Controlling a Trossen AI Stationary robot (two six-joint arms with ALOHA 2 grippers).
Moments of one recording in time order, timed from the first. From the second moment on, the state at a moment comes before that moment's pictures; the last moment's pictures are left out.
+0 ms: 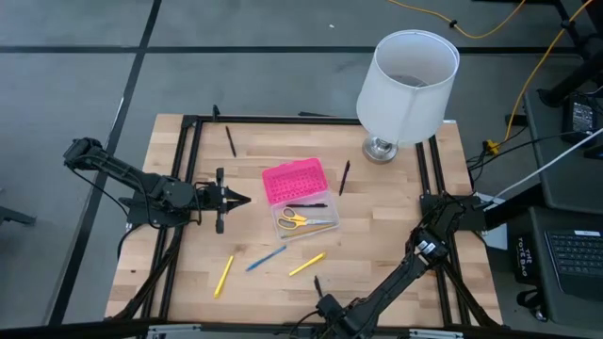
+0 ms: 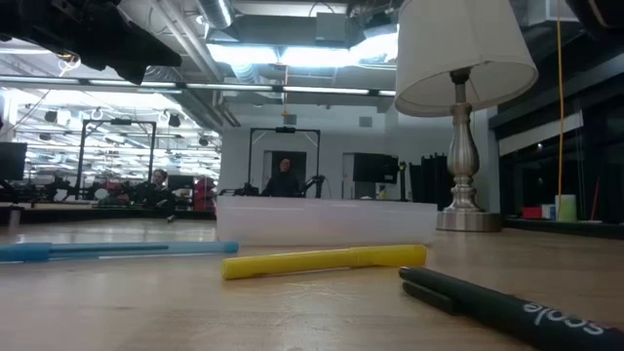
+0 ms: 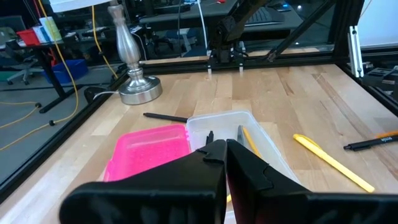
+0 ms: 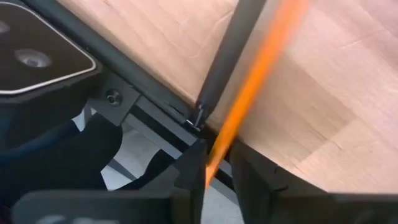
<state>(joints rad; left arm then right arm) -0.37 0.61 0.28 0.11 -0.50 -0.03 0.78 2.48 2.11 -1.01 -0.02 1.70</state>
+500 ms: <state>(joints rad) -0.37 0.61 0.28 0.11 -0.50 -0.03 0.77 2.48 2.11 -1.02 -0.03 1.72</state>
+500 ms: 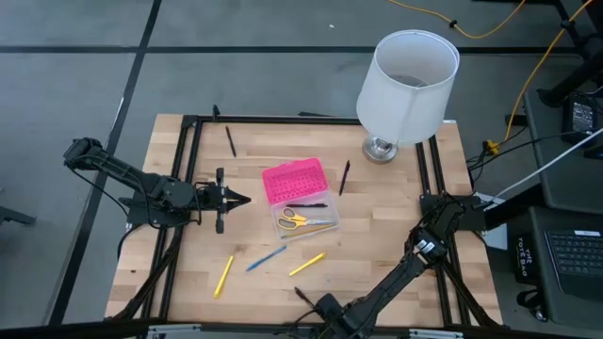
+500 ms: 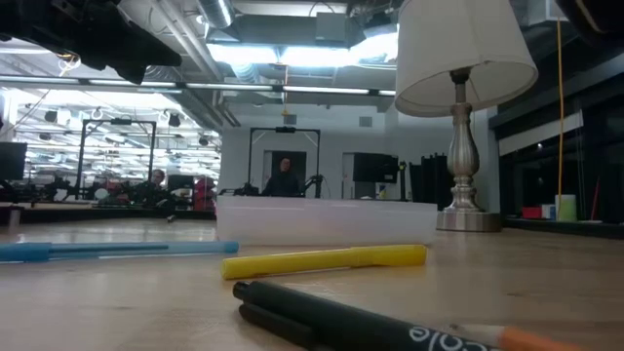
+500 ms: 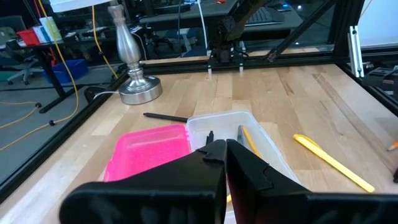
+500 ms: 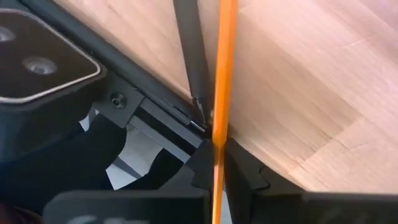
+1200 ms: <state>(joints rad) -0.37 0.61 0.28 0.11 -0.50 -0.04 0.77 2.49 2.31 -1.45 0.03 1.74</state>
